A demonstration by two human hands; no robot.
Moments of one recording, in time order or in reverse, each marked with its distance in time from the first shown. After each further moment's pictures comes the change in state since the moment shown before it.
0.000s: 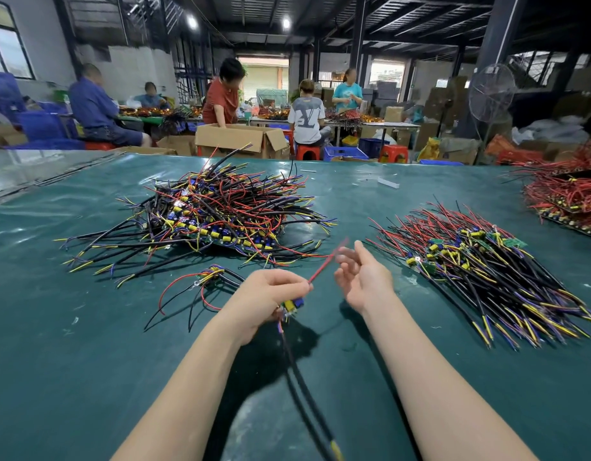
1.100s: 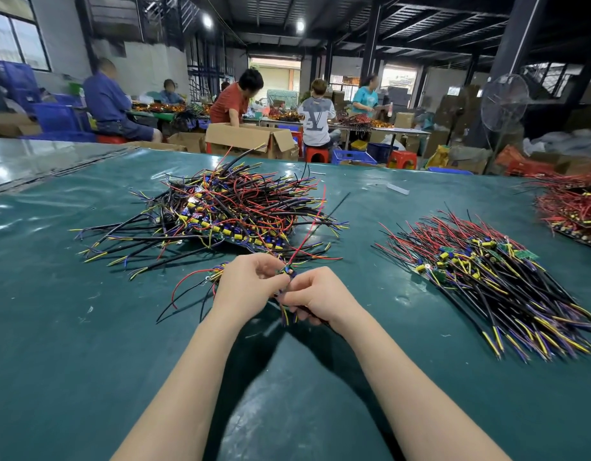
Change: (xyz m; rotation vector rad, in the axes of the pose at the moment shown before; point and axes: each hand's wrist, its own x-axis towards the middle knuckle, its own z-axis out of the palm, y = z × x) left_hand 0.005 -0.001 -0.029 0.444 0.420 0.257; right_hand -0.040 0.033 0.027 -1.138 -0.533 -0.164
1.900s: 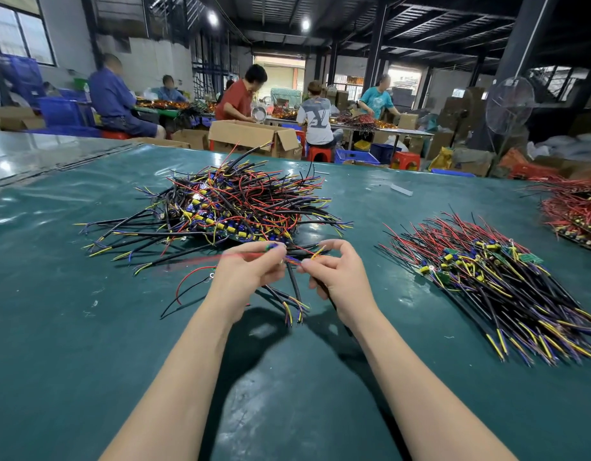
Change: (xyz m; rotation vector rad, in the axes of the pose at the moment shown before) left_hand 0.002 0.003 -0.006 -0.727 -0.056 -0.144; right_hand 0.002 0.001 -0.008 0.460 0.262 -0.223
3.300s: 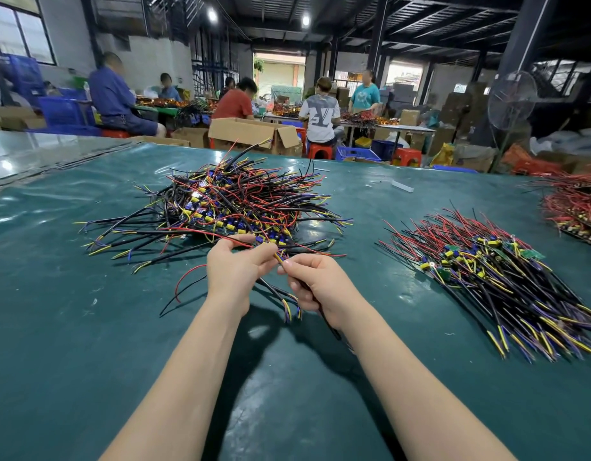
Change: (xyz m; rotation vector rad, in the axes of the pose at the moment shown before) left_hand -0.002 0.010 0.008 -0.150 0.298 -0.010; right_hand -0.004 -0.007 0.015 -0.009 -0.275 0.244
